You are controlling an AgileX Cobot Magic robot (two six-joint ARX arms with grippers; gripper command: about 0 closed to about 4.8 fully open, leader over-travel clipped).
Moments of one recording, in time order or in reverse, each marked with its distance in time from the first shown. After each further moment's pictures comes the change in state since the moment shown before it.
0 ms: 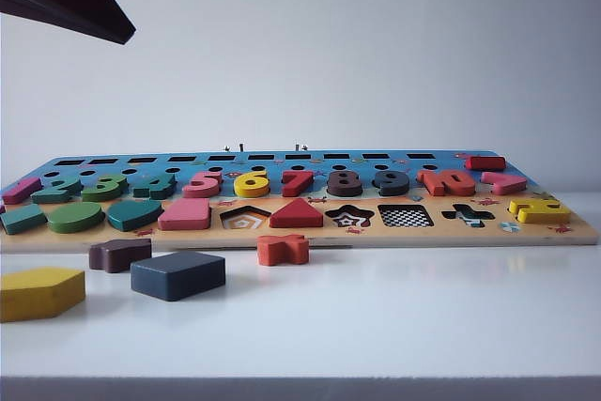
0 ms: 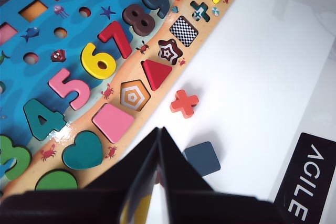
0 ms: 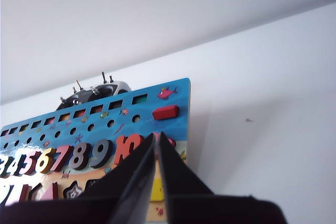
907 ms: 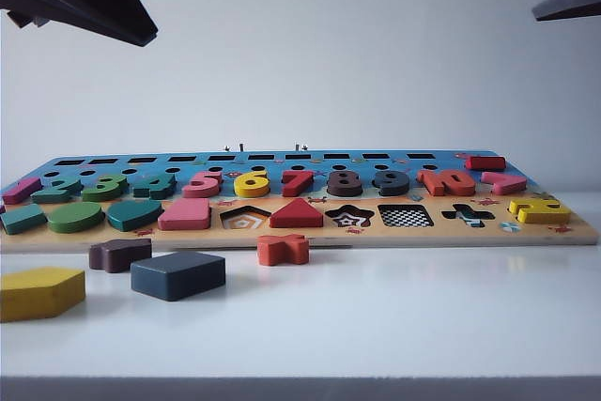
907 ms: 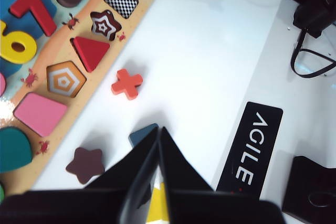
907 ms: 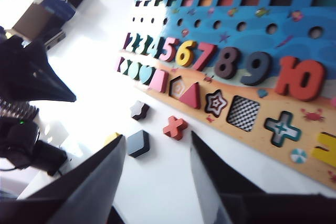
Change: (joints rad) left arm -0.088 0.113 0.079 -0.139 0.083 0.000; right arm 0.252 0.612 0.385 -0.171 -0.395 -0.079
